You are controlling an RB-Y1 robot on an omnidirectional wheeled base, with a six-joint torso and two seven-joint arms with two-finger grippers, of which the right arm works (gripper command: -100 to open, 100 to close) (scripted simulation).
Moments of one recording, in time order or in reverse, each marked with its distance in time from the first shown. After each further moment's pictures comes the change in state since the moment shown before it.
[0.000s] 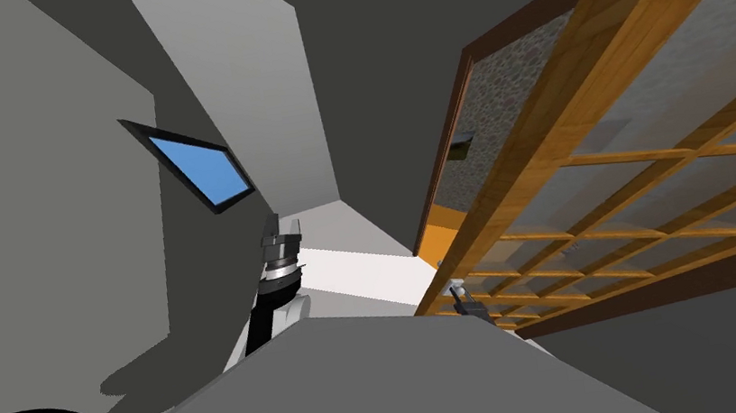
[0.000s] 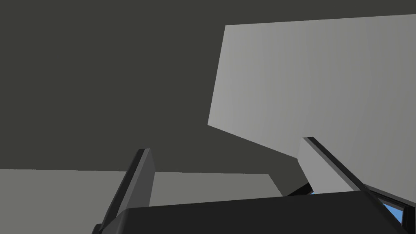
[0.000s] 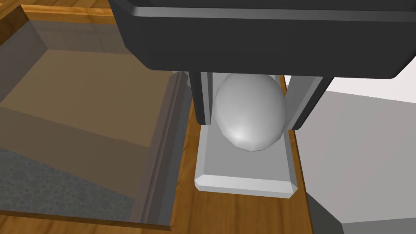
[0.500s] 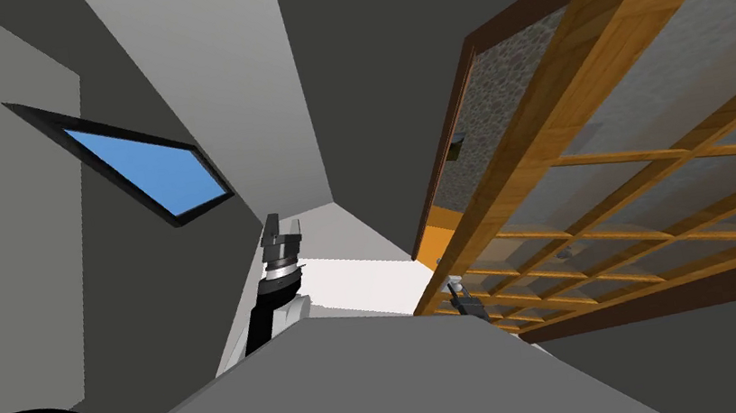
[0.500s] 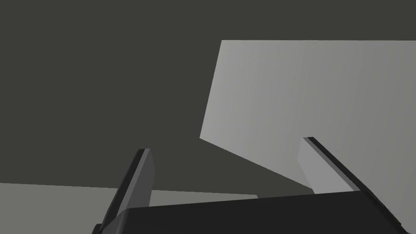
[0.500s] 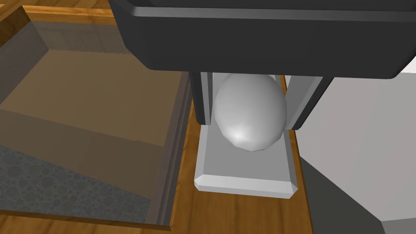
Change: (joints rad) arm -0.007 0.023 -0.032 -0.040 -0.021 0.063 0.043
